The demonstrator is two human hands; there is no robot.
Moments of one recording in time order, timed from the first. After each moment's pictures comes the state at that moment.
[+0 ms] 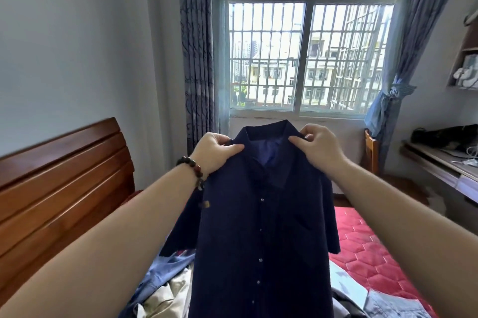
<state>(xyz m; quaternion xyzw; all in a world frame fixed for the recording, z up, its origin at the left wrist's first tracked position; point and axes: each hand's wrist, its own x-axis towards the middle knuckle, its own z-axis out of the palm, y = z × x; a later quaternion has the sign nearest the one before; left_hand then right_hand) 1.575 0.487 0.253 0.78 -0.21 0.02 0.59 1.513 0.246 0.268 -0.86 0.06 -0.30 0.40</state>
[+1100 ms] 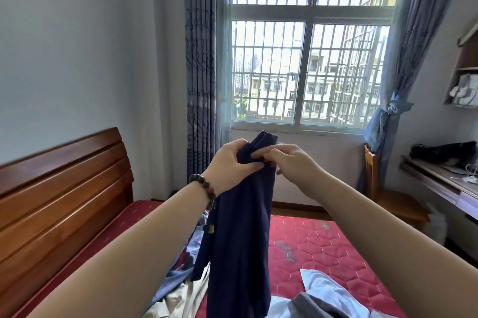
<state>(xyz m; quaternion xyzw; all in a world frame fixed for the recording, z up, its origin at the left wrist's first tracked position) 1.539 0.472 0.269 0.77 -0.33 0.09 0.54 1.481 0.320 0.293 -0.84 -0.08 -0.16 0.52</state>
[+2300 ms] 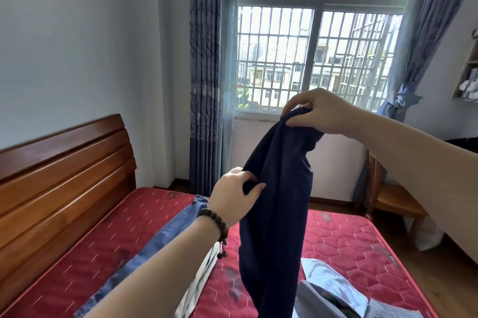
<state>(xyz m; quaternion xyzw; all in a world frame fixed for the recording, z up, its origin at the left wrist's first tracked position) 1.538 0.479 0.183 0.82 -0.29 0.24 0.42 1.499 0.285 0.365 -0.93 -0.15 -0.18 0.27</state>
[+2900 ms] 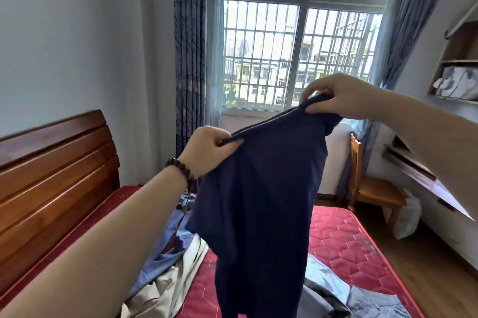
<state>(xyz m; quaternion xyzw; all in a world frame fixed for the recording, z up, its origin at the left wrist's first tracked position) 1.576 0.502 0.251 0.78 -0.37 0.18 0.47 1.472 0.236 0.392 -0.96 -0.13 -0.19 0.15</state>
